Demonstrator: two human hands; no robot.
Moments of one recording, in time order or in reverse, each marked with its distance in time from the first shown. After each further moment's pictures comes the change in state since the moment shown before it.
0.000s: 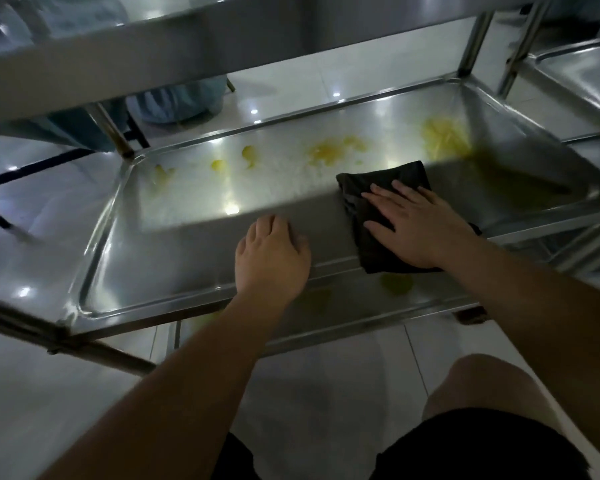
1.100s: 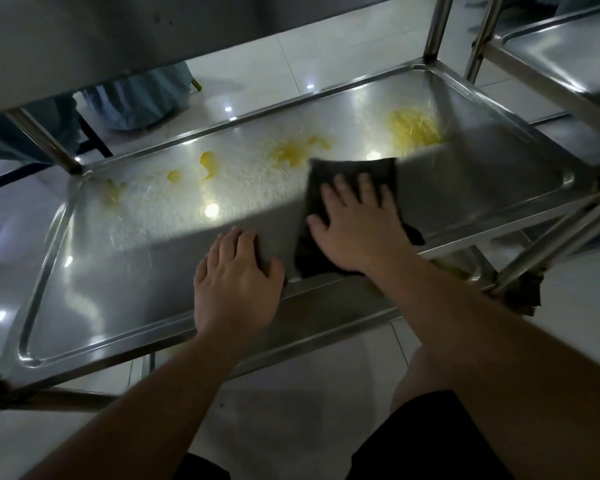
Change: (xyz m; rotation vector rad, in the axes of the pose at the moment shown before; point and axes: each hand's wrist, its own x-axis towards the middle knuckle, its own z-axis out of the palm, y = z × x) left_hand -0.005 -0.002 0.014 0.087 -0.003 -0.015; right_hand 0.025 -0.047 0.004 0.066 0.014 0.249
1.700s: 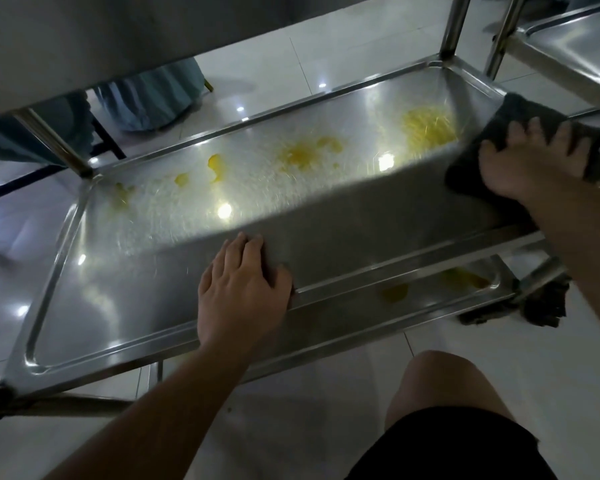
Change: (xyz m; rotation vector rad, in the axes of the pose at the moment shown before) left_hand -0.002 0.000 -0.002 0.010 -0.012 0.003; right_hand 0.056 0.210 -0.035 -0.023 0.094 0.596
